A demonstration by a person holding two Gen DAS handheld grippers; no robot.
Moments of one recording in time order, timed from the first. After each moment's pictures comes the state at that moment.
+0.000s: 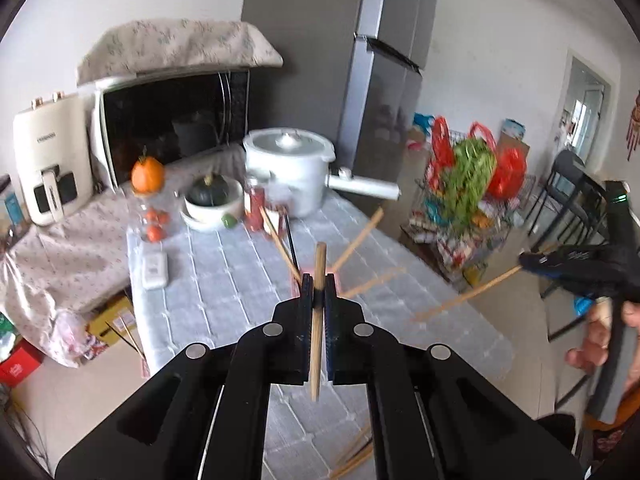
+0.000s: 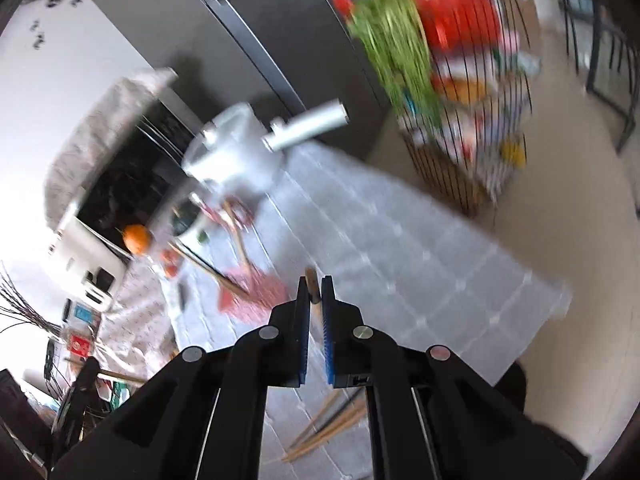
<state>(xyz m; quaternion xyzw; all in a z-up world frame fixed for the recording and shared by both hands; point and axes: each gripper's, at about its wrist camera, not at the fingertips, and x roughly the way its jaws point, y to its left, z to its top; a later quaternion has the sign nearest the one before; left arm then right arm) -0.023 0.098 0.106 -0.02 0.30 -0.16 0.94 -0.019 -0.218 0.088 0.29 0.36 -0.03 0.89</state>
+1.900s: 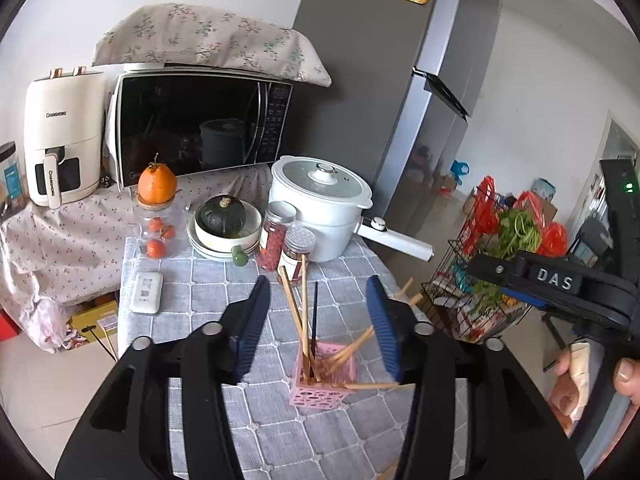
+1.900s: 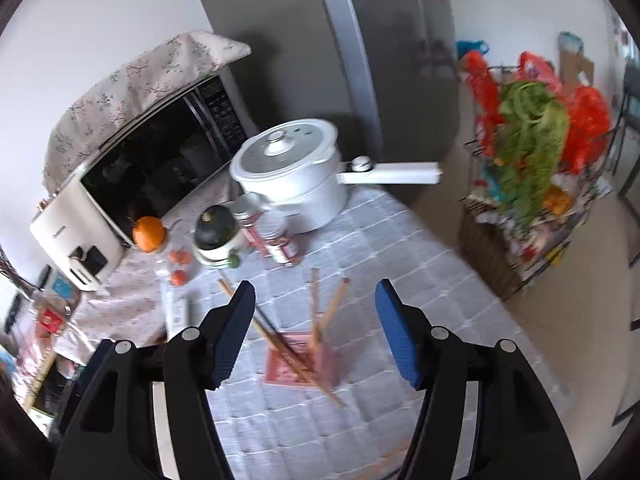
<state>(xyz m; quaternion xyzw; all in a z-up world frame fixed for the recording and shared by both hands) 0.064 0.100 0.099 -0.10 0.28 -0.10 0.95 0.105 -0.105 0.116 0.15 0.37 -0.01 0.92</state>
